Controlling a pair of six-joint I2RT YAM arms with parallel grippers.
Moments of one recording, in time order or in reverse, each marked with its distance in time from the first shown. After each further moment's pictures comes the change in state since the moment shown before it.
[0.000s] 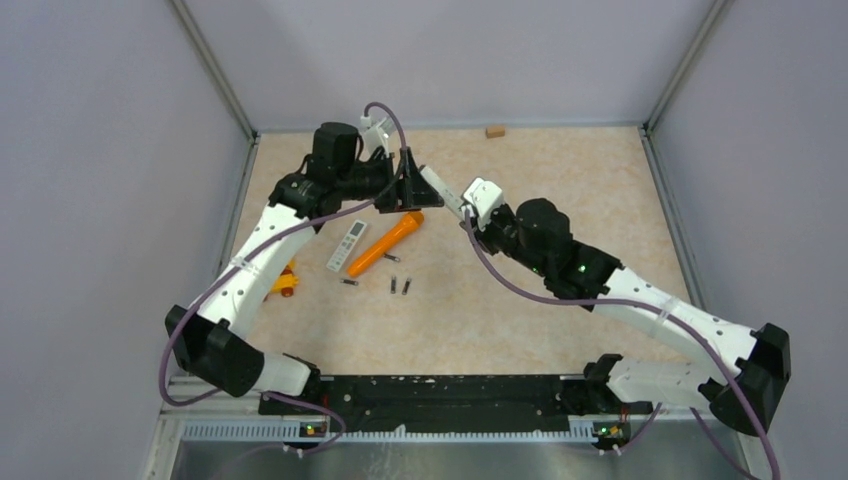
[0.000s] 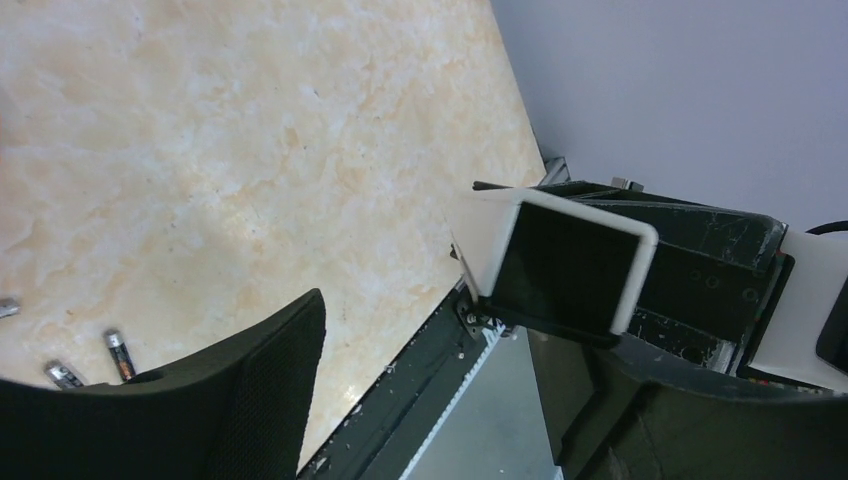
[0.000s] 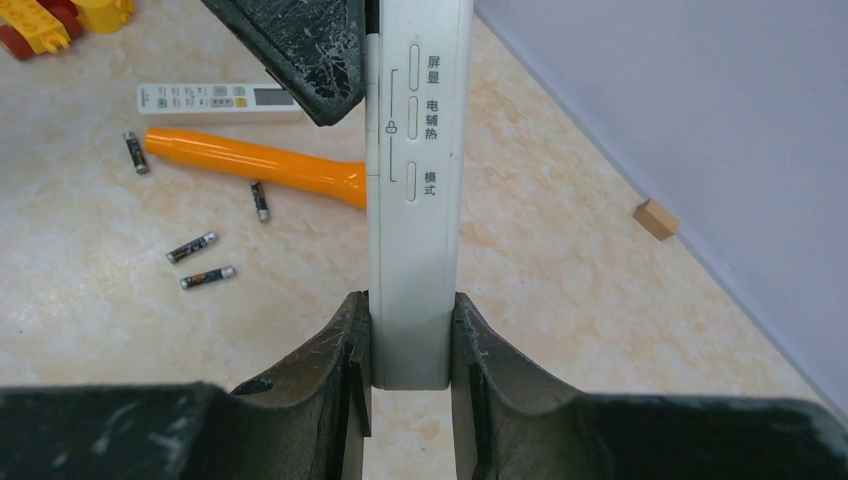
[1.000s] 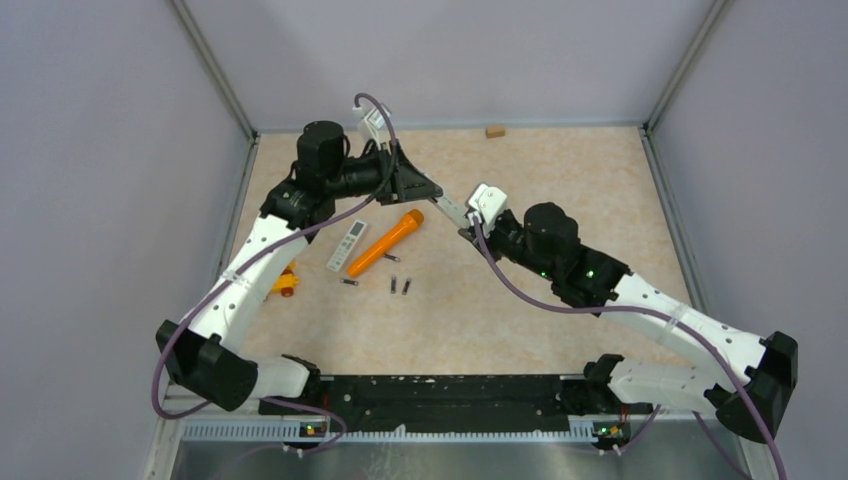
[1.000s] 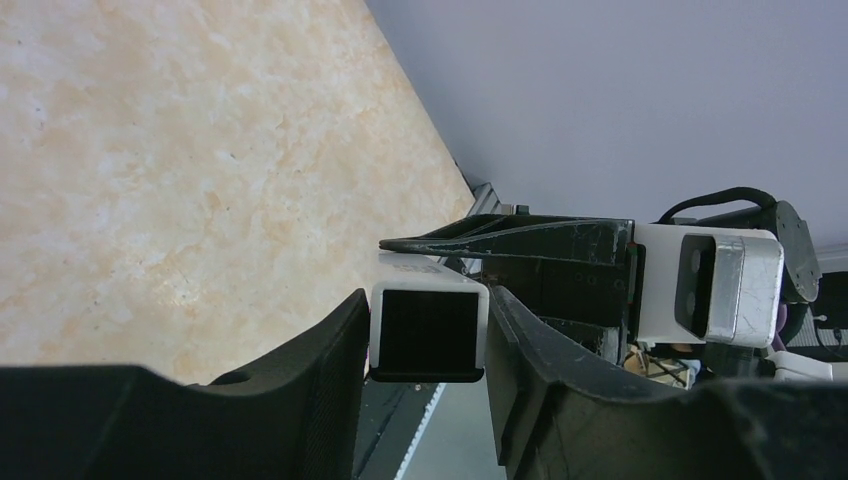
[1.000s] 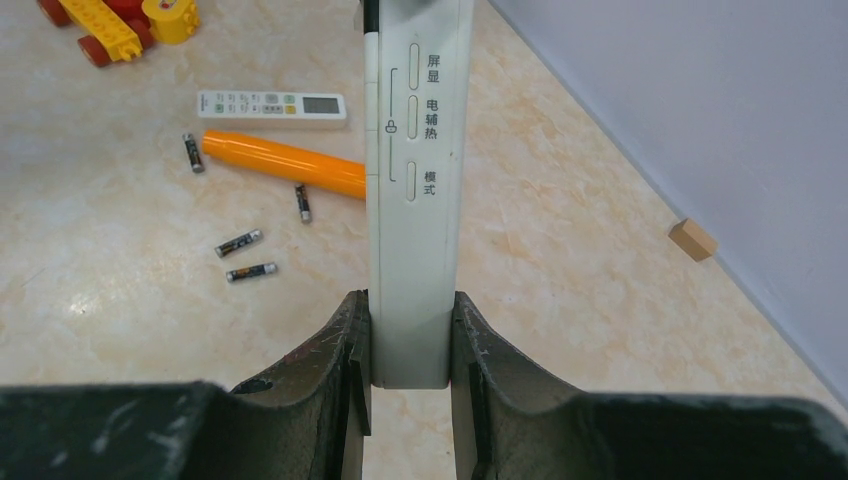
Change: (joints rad) left arm 0.002 -0.071 -0.074 0.244 0.111 -0.142; right arm 0.003 -0.053 -0.030 -0.005 -0.078 0.011
